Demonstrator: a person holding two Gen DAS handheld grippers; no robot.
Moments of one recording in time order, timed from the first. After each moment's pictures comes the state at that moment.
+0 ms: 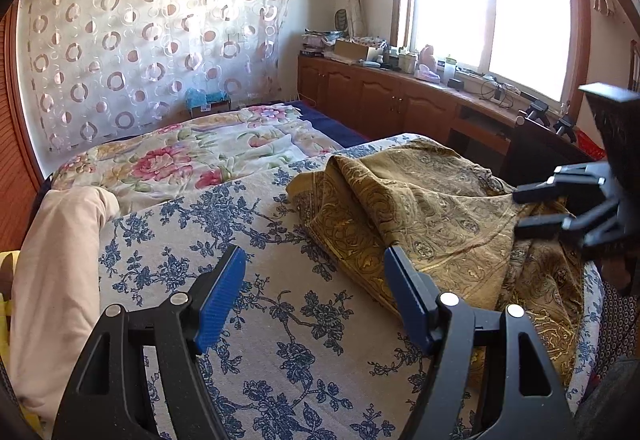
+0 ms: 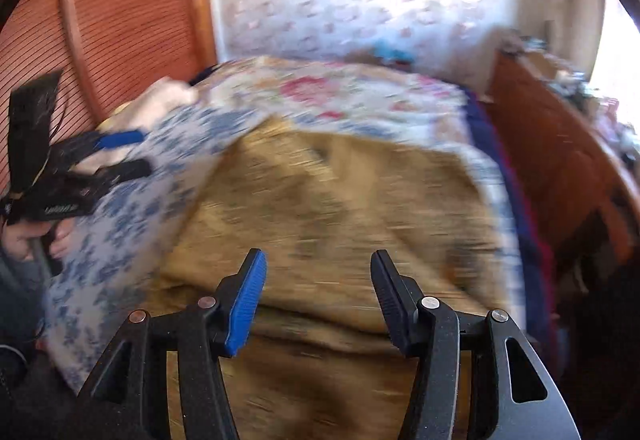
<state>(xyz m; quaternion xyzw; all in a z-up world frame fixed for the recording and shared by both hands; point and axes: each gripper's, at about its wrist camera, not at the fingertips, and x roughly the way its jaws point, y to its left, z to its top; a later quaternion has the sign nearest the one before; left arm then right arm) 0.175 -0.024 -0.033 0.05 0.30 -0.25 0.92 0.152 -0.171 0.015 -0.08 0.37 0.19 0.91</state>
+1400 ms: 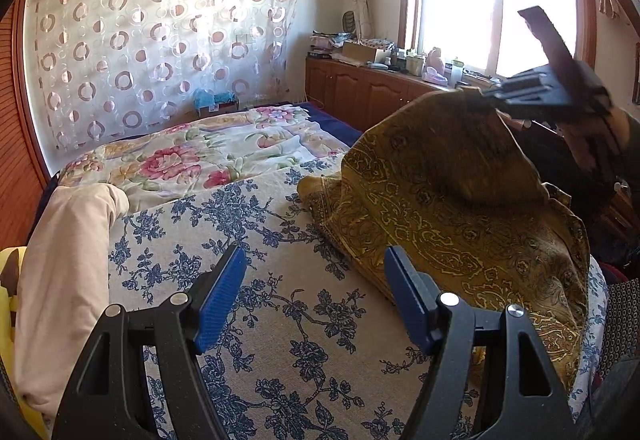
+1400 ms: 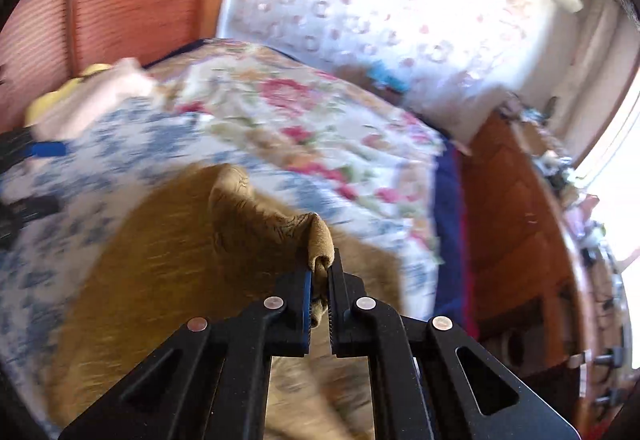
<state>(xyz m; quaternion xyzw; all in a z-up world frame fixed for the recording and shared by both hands) 0.175 -0.018 -0.035 0.04 0.30 -0.23 0.92 0.268 -0.183 0.064 -0.23 0.34 0.13 0.90</state>
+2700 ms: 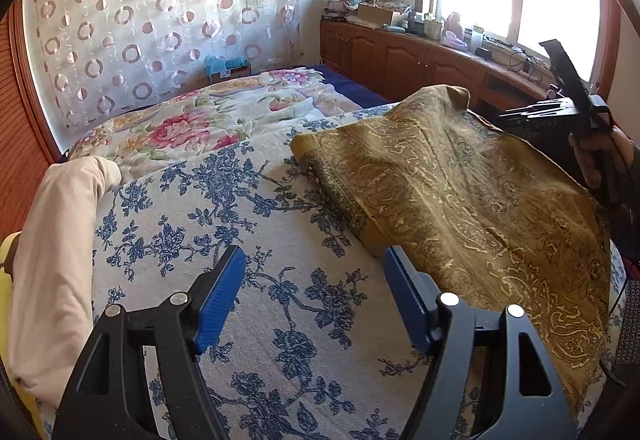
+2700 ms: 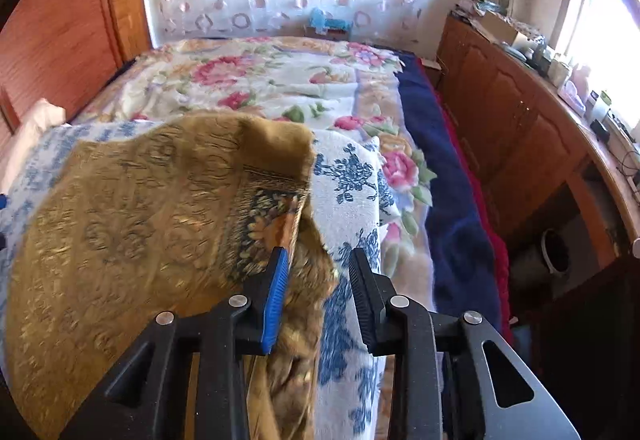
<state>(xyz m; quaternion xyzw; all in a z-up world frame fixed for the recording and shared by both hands) 0.187 -0.051 -0.054 0.07 0.36 -0.19 0.91 0.299 -0.293 -0.020 -0.07 0.41 0.09 0.91</state>
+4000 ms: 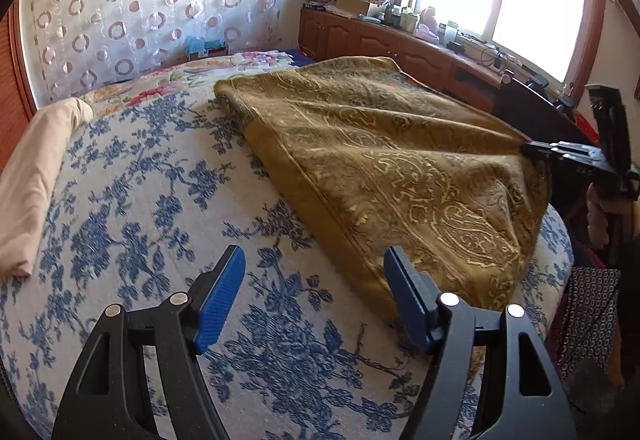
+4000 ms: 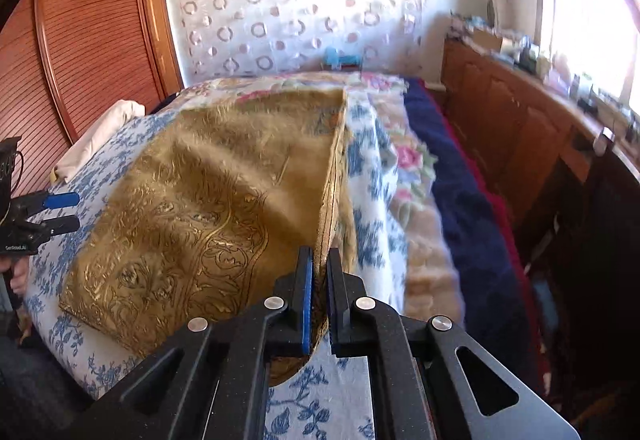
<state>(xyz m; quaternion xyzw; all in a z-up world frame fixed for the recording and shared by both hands) 0.078 -0.092 -0.067 0.03 0.39 -0.23 0.89 0.078 -0.366 -0.035 -0.01 0.35 0.13 0.93</state>
